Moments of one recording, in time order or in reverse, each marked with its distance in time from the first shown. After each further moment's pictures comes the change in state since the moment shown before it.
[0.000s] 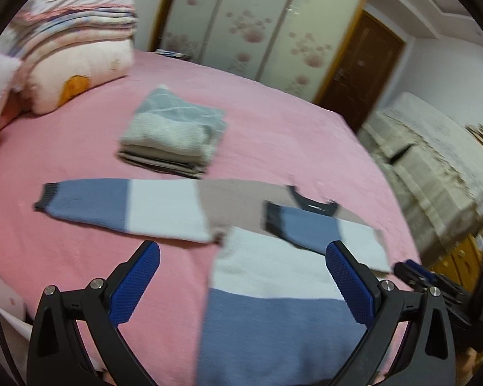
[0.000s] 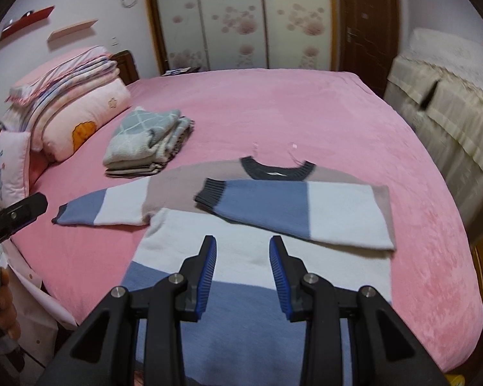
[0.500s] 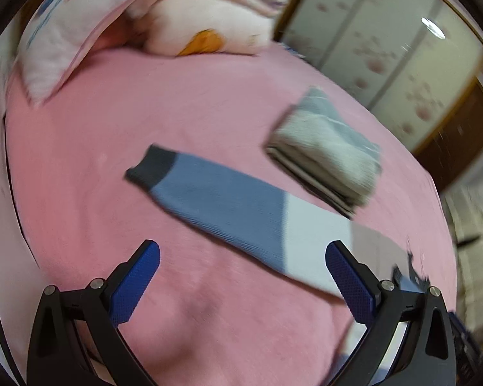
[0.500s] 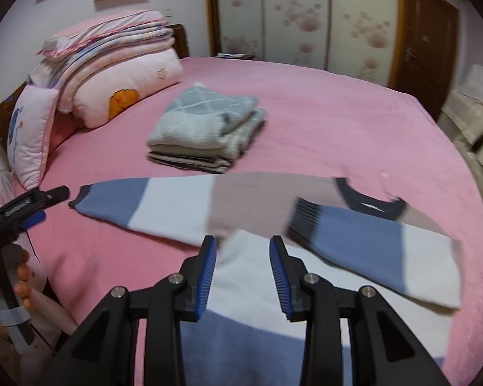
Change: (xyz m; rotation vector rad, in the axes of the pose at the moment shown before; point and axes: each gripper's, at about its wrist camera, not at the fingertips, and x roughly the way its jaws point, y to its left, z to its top) left arm 0.060 0.216 0.003 -0.425 -0.015 0.275; right arm 0.105 0.139 0.033 -0.188 0.042 0.121
